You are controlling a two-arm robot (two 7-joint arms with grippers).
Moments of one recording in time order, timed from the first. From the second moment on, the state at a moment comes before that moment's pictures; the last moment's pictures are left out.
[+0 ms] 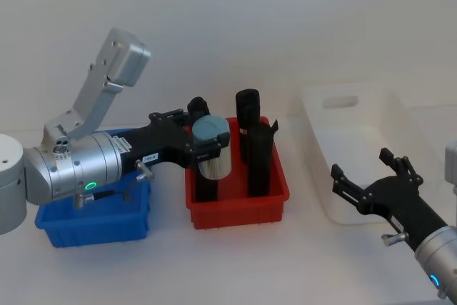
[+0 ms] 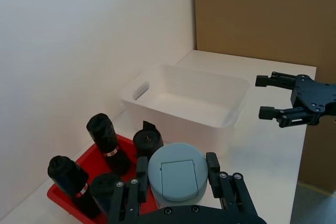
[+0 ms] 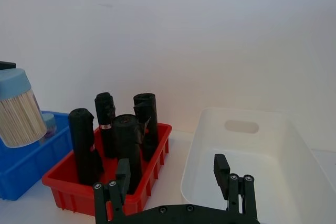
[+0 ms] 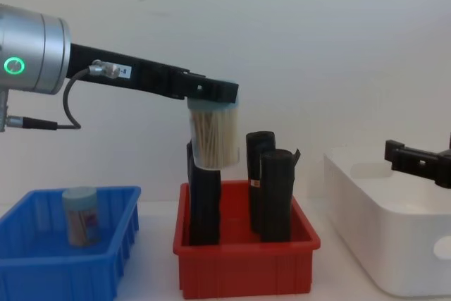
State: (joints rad) left arm -0.49 0.43 0.29 -1.62 -0.32 0.48 -0.69; right arm -0.01 0.34 -0.23 -1.77 0.29 0.03 0.07
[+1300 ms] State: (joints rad) left arm -0.50 0.43 0.30 -1.62 -0.32 0.49 -0.73; right arm 0.14 0.32 -0.25 -1.70 0.27 0.11 0.48
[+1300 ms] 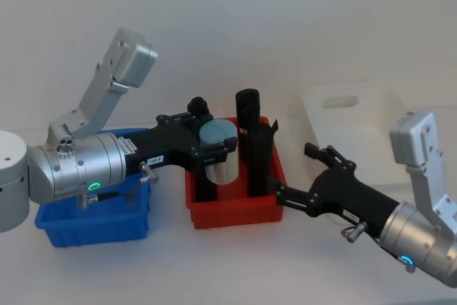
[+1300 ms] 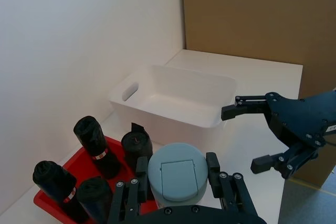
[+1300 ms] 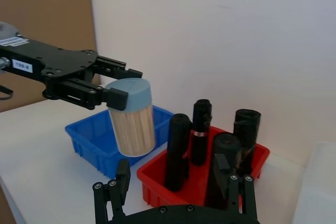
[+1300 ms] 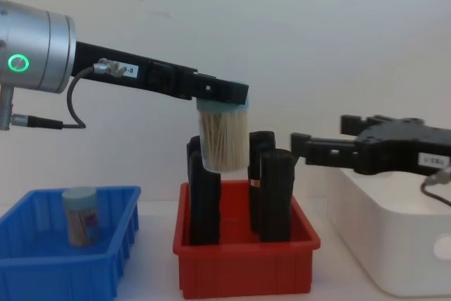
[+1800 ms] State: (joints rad) left arm -0.50 0.43 0.30 -1.62 -0.32 0.49 -0.73; right arm 0.26 0.26 -0.29 -1.58 0.22 0.15 0.64
